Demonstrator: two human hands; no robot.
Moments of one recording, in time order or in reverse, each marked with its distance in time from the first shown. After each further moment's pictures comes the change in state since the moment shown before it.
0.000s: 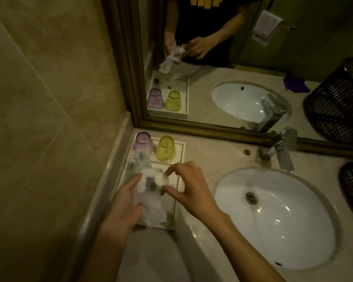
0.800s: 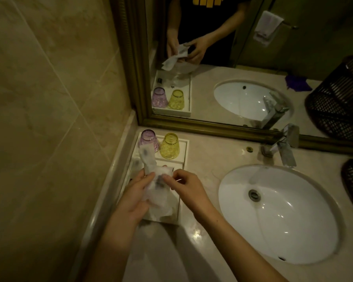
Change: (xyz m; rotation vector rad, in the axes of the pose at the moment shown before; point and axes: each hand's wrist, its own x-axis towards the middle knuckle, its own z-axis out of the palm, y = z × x) left_hand -0.001 -0.003 -0.003 0.190 -0.089 0.111; right_hand -0.001 -0.028 0.021 0.647 -0.058 0.619
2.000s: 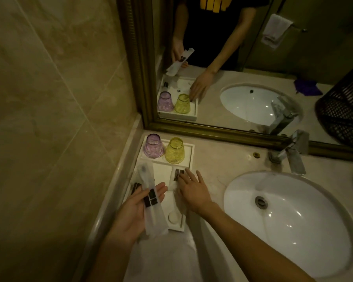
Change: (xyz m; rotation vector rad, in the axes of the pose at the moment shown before) left_hand 0.002 -0.020 -0.043 -0.243 -0.021 -0.094; right_hand 0.076 0.097 -0.006 -1.275 -0.186 -0.314
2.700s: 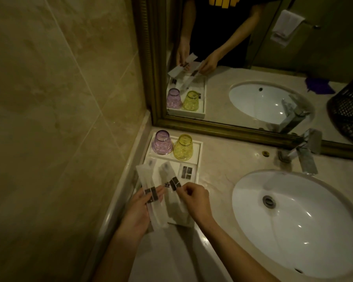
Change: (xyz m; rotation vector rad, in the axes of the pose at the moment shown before) left_hand 0.002 -0.006 -0.017 0.081 0.166 0.162; right_hand -0.033 -0.058 -0.013 0.945 0.277 0.418
